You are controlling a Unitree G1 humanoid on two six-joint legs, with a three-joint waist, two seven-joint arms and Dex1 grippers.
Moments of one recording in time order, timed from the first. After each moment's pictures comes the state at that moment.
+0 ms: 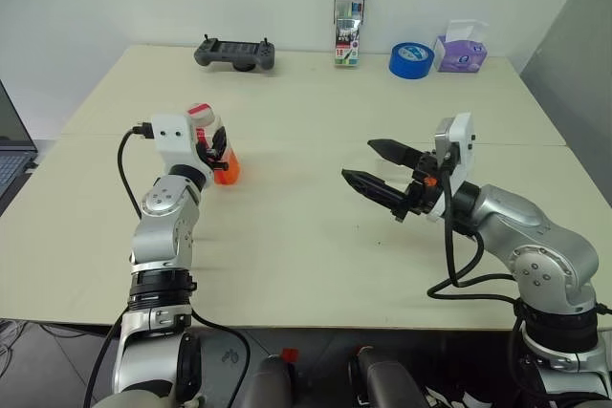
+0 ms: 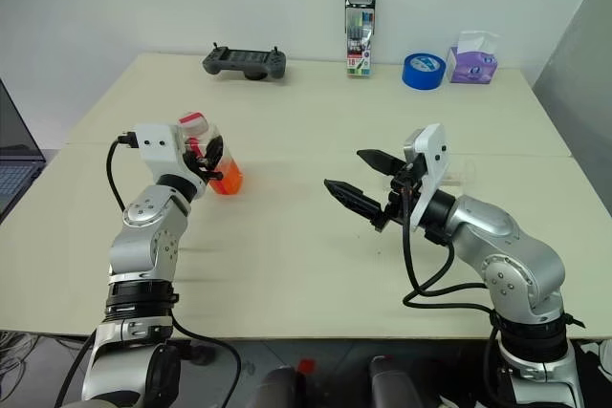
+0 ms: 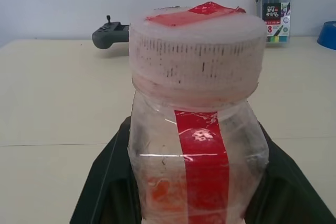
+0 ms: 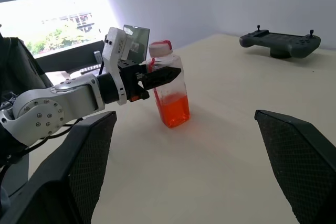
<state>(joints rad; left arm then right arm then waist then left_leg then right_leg) -0.56 0.35 0.24 0.21 -0.20 0.28 -0.20 -0.45 -0.43 -0.04 -0.51 0.77 0.79 0.50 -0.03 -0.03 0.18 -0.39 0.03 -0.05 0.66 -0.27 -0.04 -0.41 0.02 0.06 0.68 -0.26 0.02</state>
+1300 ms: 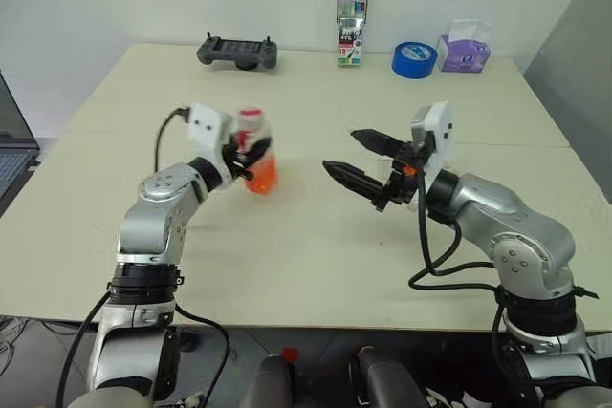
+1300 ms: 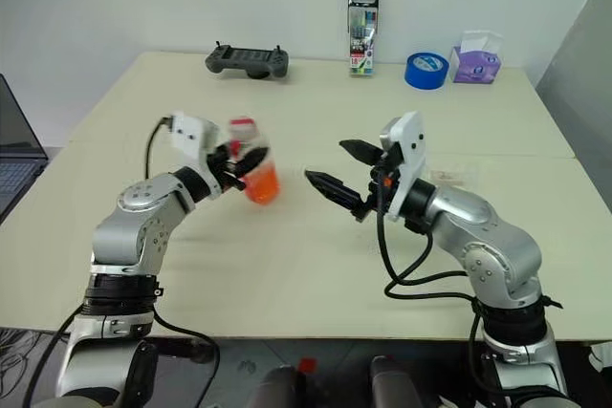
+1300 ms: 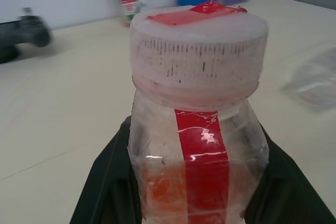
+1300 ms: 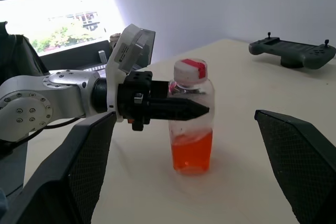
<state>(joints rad) -0.60 0.51 0.05 0.04 -0.35 0.53 -0.68 -0.57 -0.36 0.04 -0.45 0.70 0.79 0.47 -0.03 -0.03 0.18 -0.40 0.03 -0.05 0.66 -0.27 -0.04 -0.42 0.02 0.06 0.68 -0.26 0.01</state>
